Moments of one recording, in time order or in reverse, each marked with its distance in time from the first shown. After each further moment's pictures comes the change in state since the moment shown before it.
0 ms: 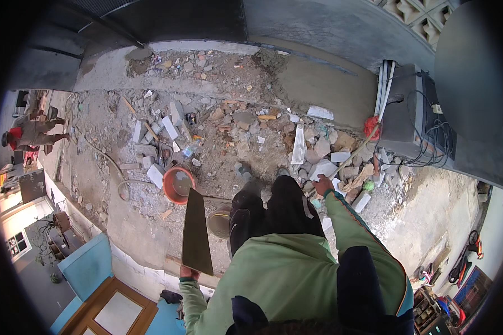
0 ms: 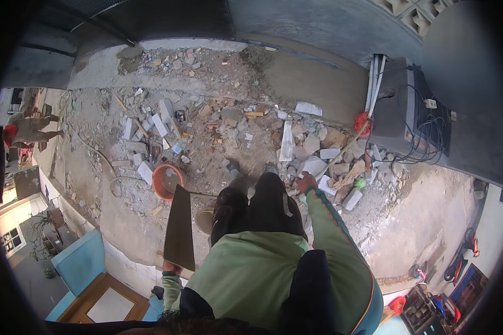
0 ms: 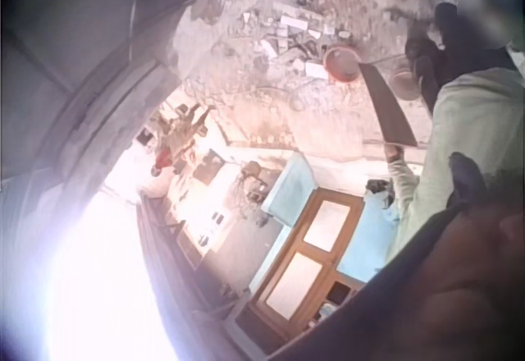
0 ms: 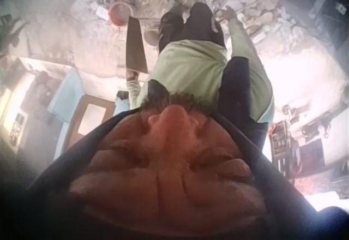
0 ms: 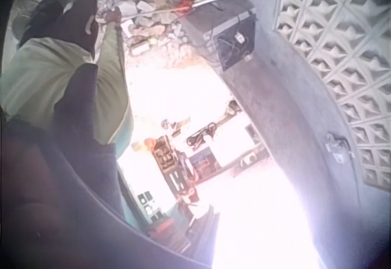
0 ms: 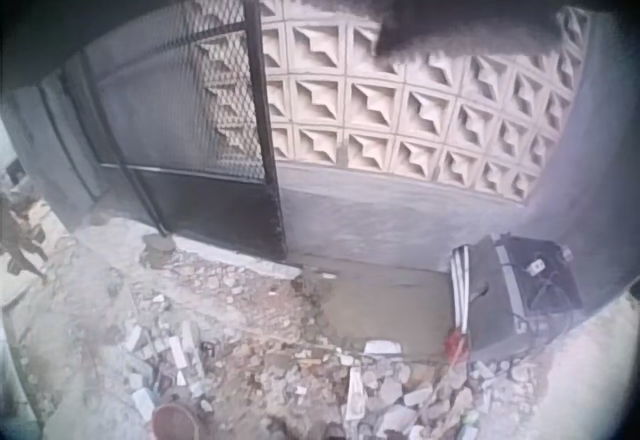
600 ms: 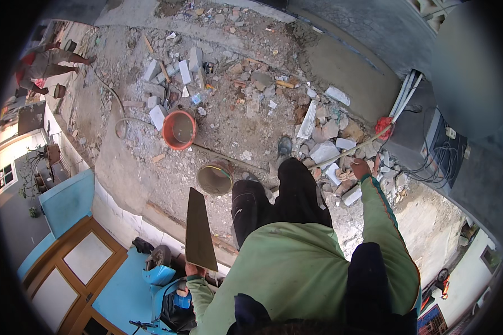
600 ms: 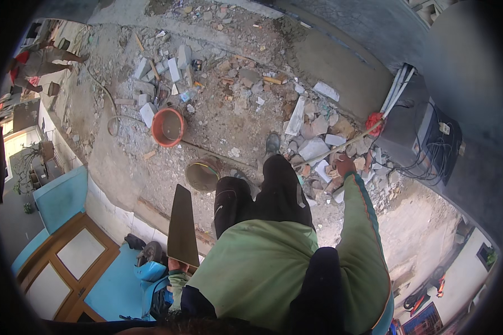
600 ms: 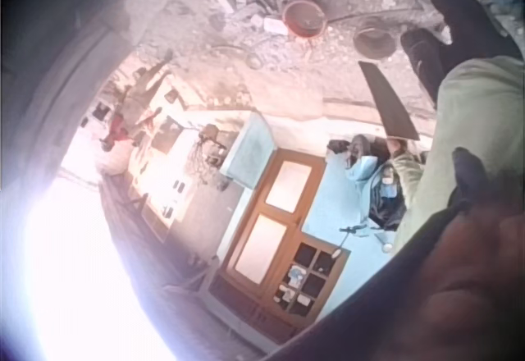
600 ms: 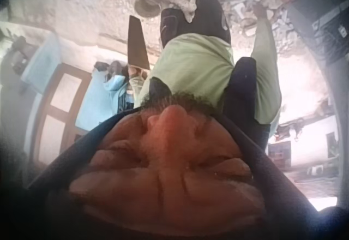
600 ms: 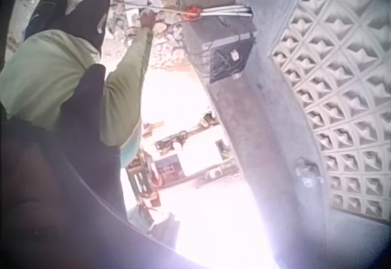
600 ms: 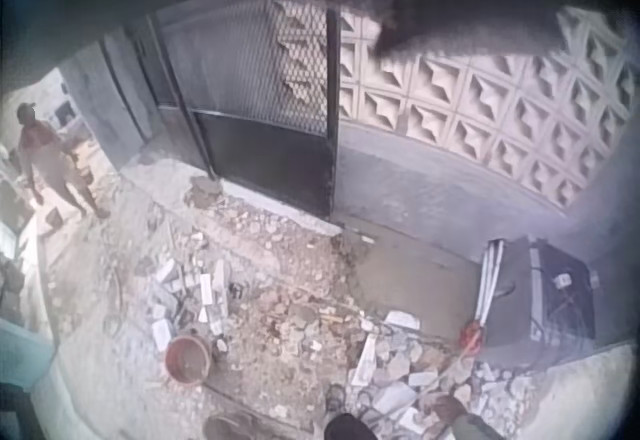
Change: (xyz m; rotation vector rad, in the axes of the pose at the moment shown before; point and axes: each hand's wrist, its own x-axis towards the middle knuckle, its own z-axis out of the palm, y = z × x) left_hand -0.193 -0.178 -0.058 -0.342 0.312 0.050; right_hand -0.036 0.108 -0.120 -0.162 0.135 -0.127
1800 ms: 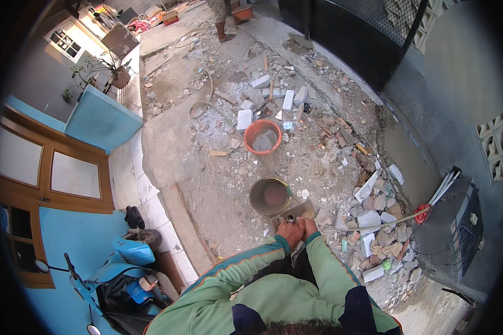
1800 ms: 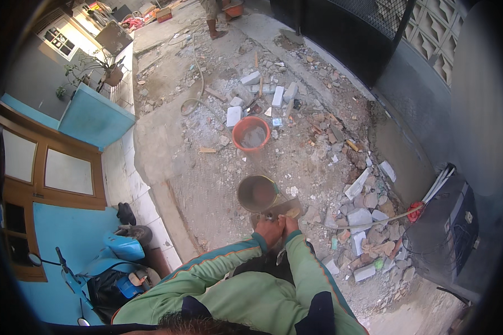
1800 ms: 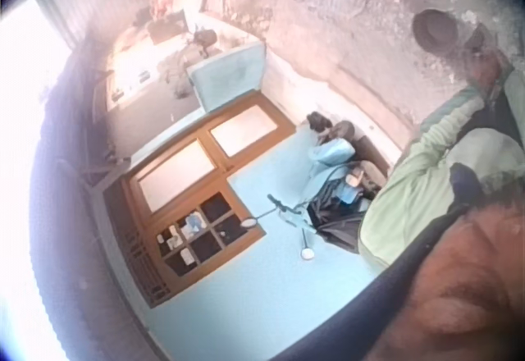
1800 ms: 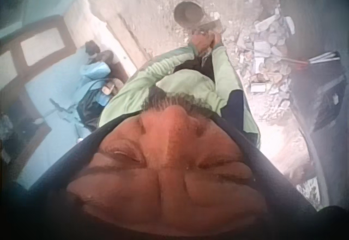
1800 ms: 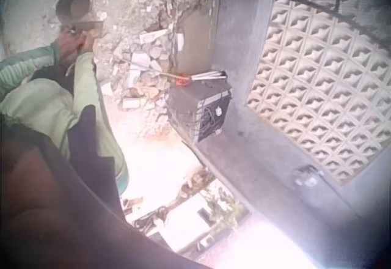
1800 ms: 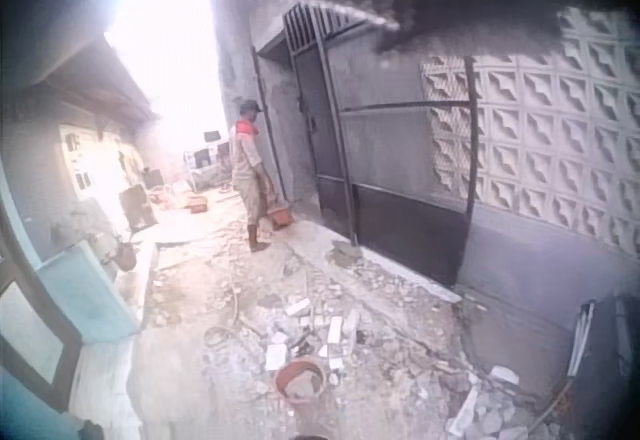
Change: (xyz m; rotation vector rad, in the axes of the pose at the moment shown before) left_hand 0.068 -0.109 0.056 2.088 -0.431 1.385; right_hand -0.278 -0.314 0.413 1.403 -0.727 0.185
